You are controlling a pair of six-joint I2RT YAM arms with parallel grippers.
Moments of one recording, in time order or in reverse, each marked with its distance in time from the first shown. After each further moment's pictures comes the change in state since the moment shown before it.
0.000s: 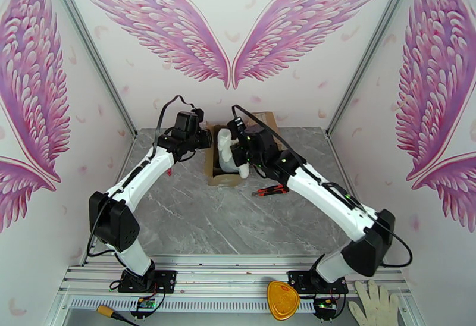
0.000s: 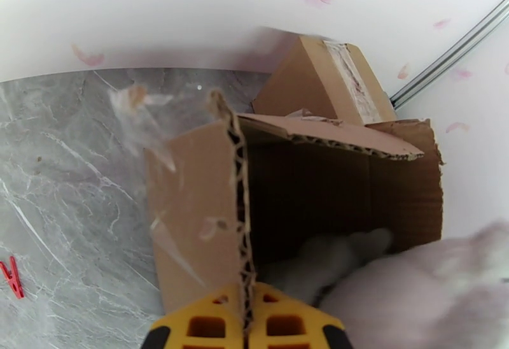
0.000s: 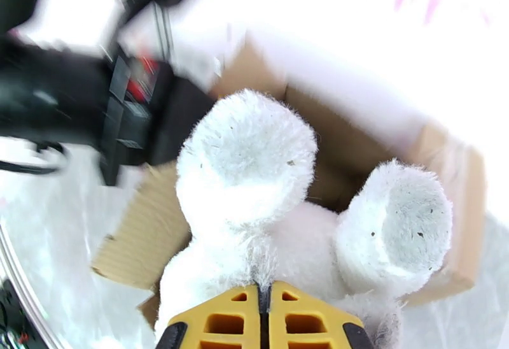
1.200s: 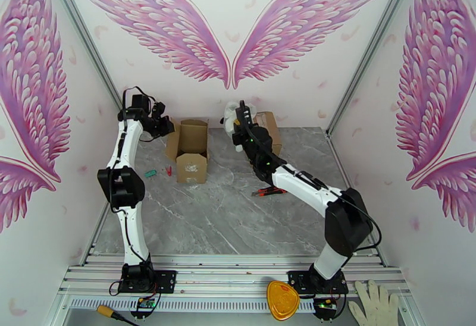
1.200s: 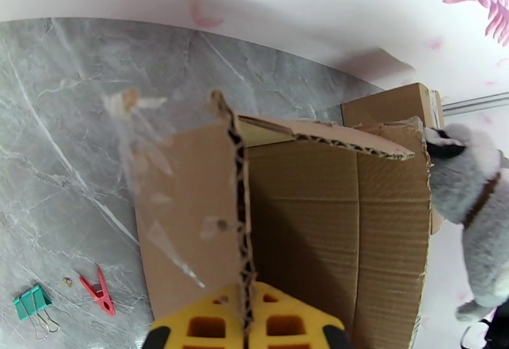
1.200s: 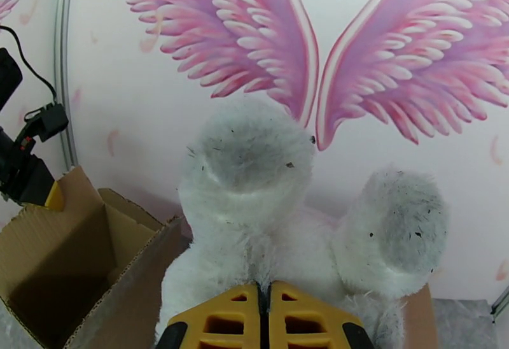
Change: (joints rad) left arm 0.492 0.559 0.774 -0.604 0.468 0.212; right arm -0.093 0.323 -0.118 0.825 0.176 -0.122
